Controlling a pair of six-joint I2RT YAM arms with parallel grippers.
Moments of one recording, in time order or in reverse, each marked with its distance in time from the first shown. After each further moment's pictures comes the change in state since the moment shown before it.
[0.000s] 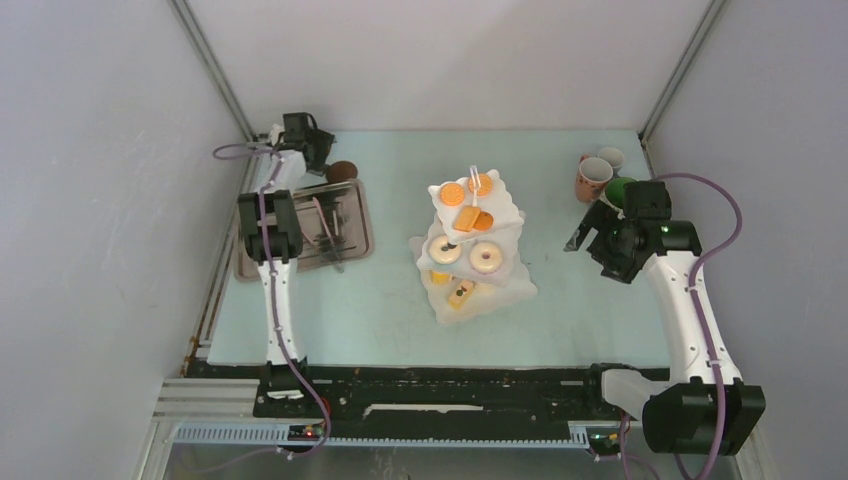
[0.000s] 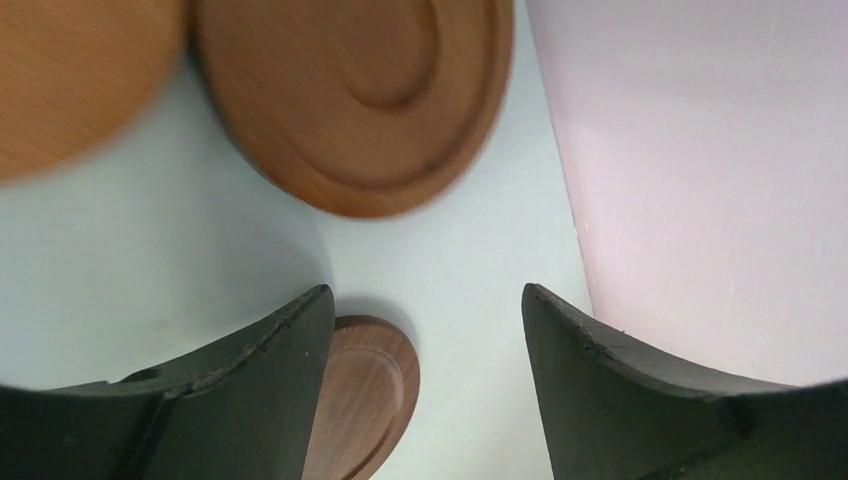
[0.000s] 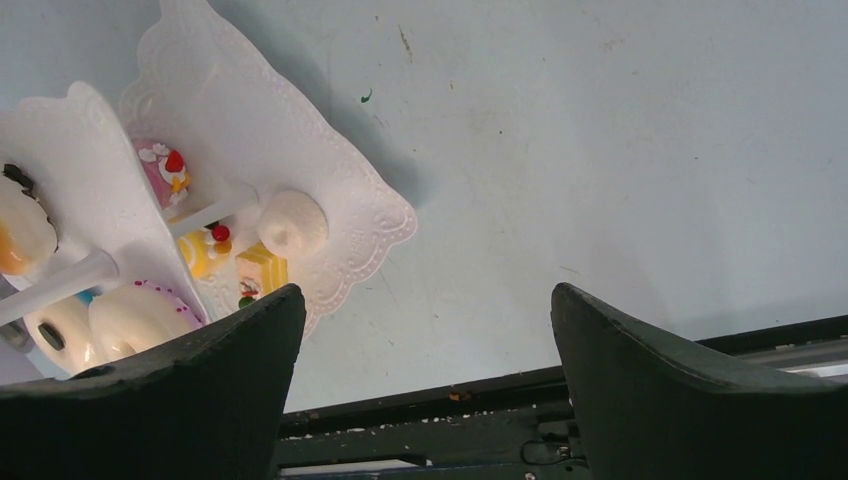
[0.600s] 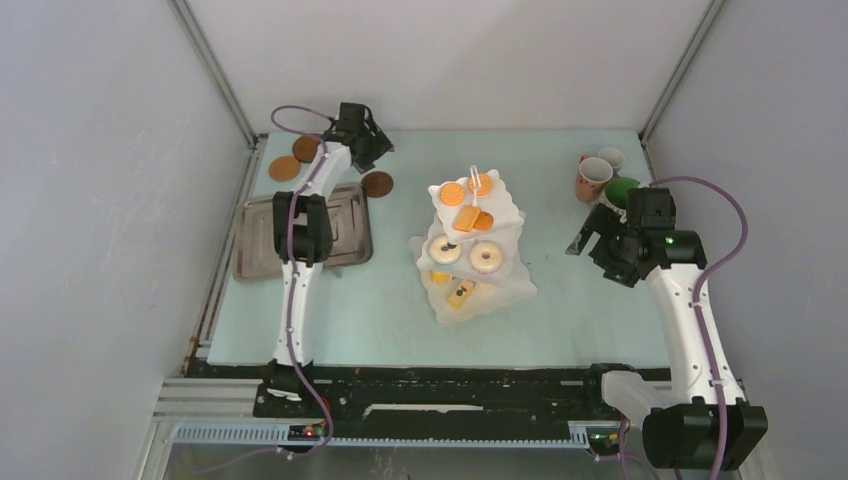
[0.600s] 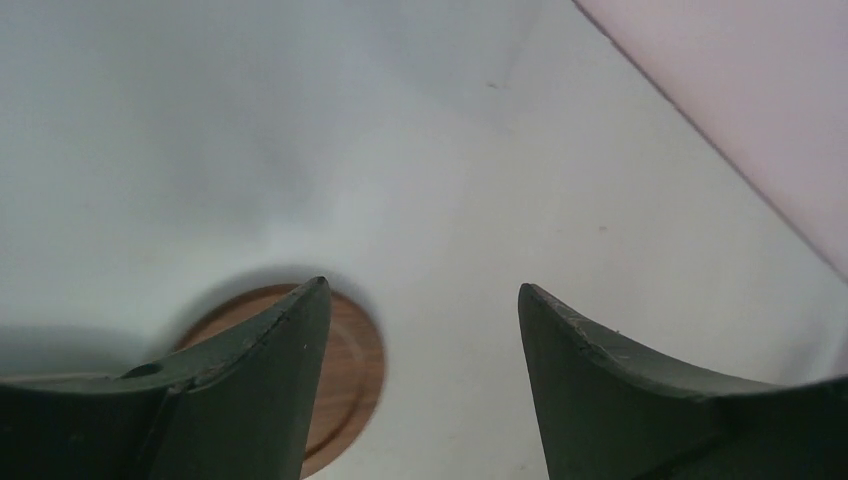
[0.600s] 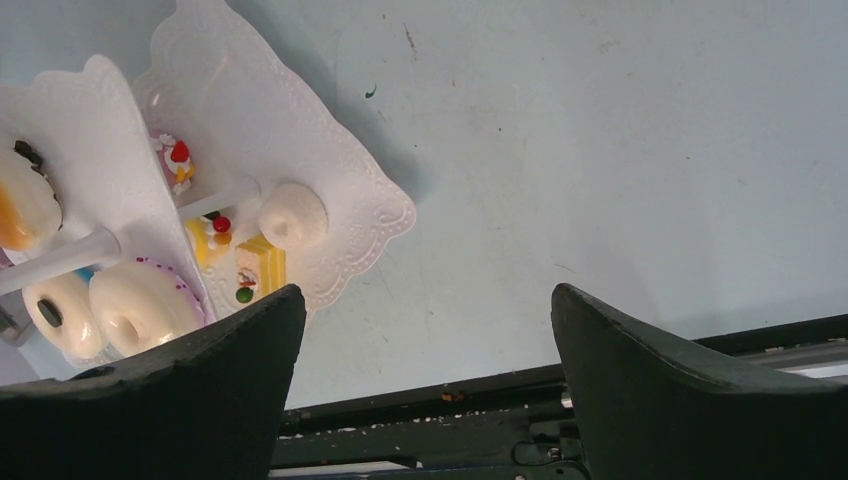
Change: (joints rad) left arm -0.253 0.013 0.126 -0.142 0.084 0.311; right arm 0.003 -0.068 -0.017 -0.010 0.005 -0.013
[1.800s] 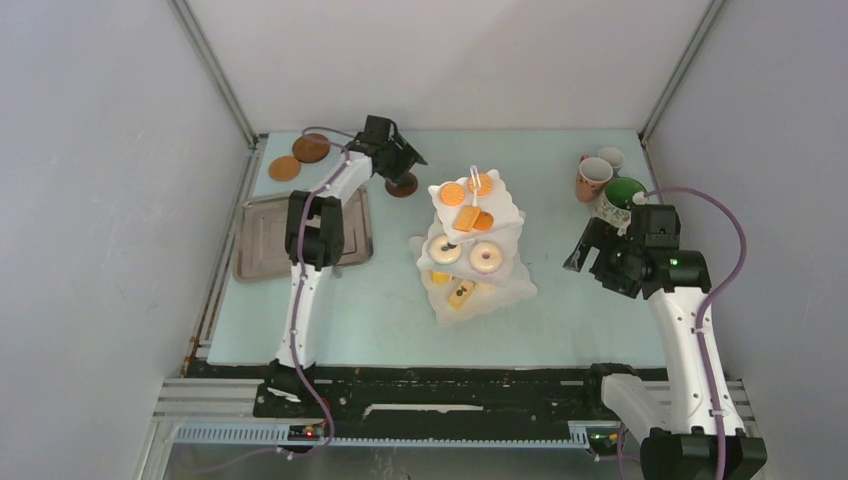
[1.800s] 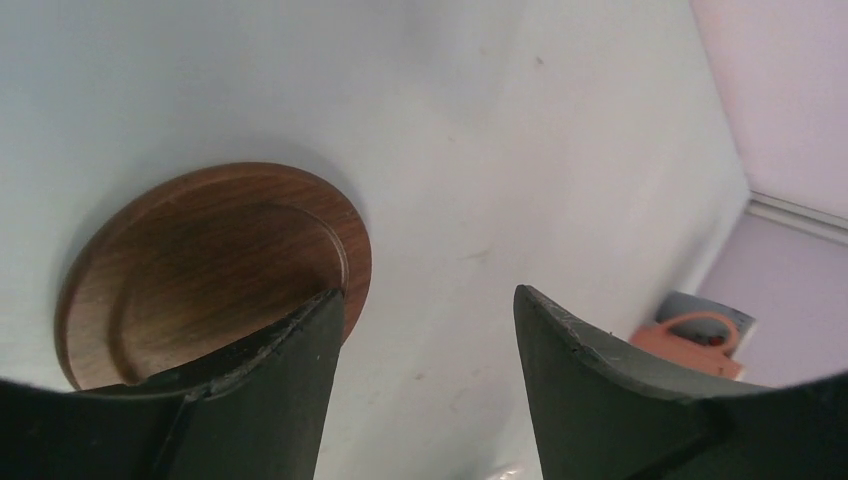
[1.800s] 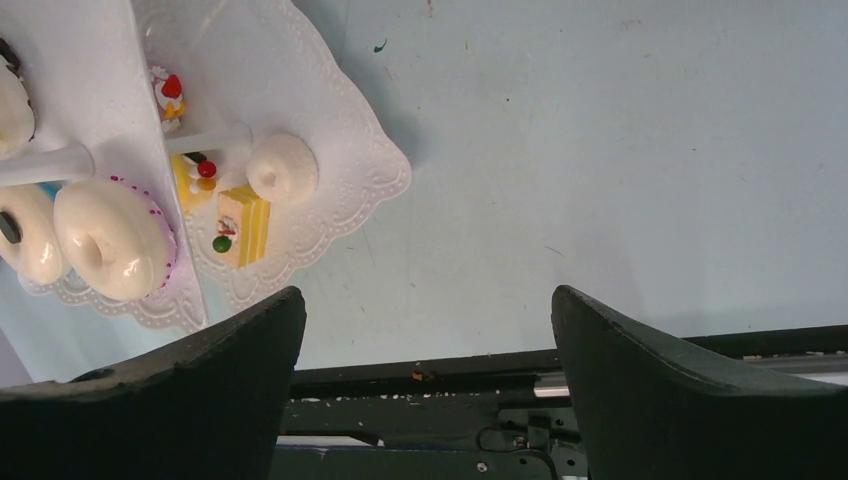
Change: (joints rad) left arm -0.089 -0.042 -0.130 0.010 0.133 -0.157; right arm -0.011 -0.118 -0.070 -0.021 -0.077 -0.121
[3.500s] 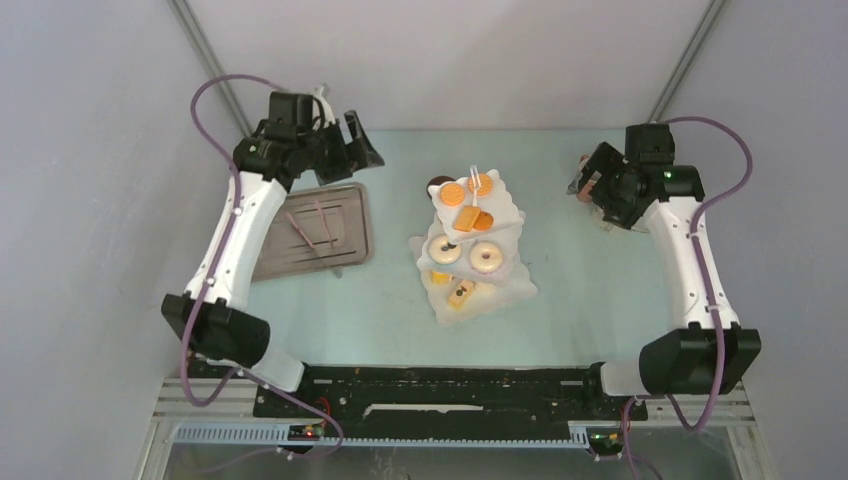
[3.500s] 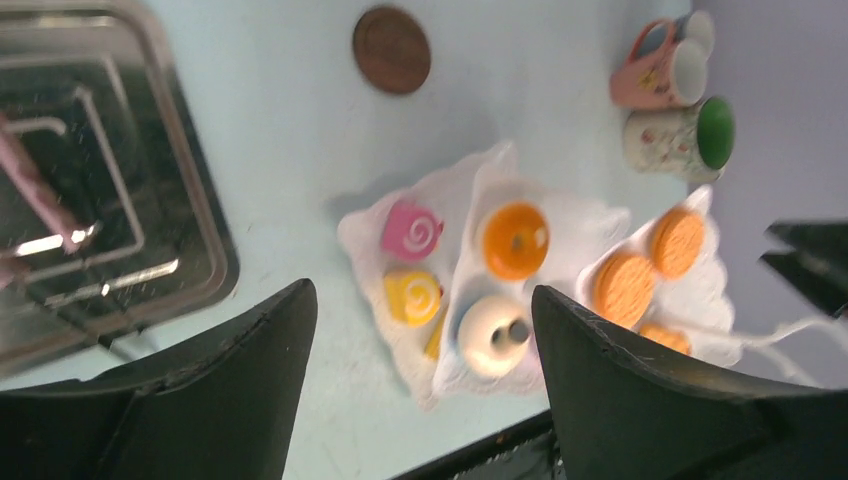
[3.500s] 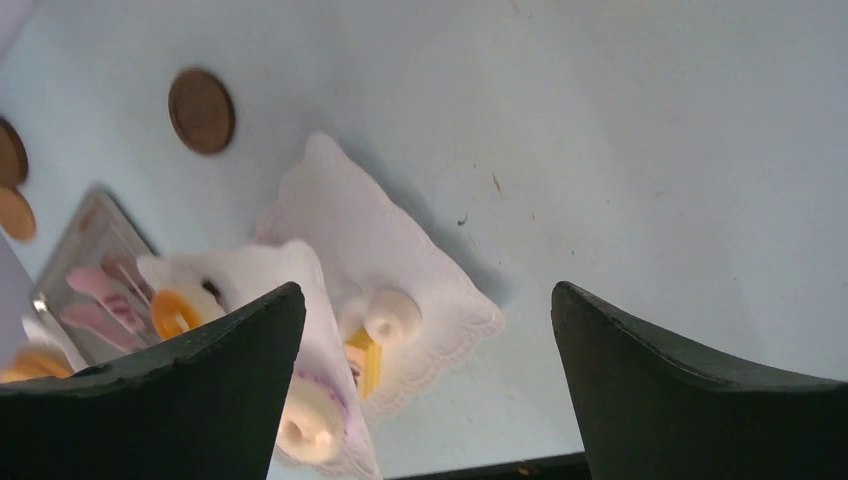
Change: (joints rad) left arm 0.022 -0.948 -0.391 -0.382 0.068 0.472; right arm 0.035 0.426 0.454 0.042 0.114 0.164
